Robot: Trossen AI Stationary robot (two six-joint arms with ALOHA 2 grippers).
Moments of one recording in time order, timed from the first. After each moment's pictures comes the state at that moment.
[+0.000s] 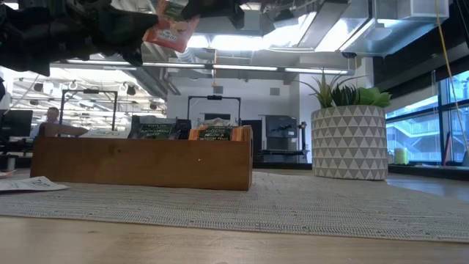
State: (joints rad) left arm -0.01 1.02 0.10 1.13 0.08 0.03; right arm 0.09 1.87 1.71 -0.44 0.10 0.10
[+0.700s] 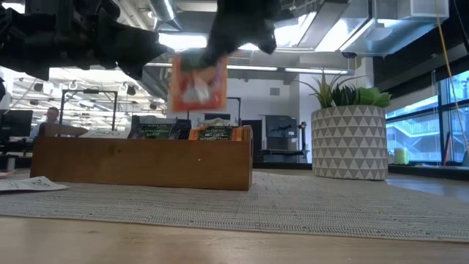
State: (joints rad) left arm 0.02 1.01 0.10 1.01 0.08 -0.02; right arm 0.28 1.98 1.71 -0.69 0.20 0.46
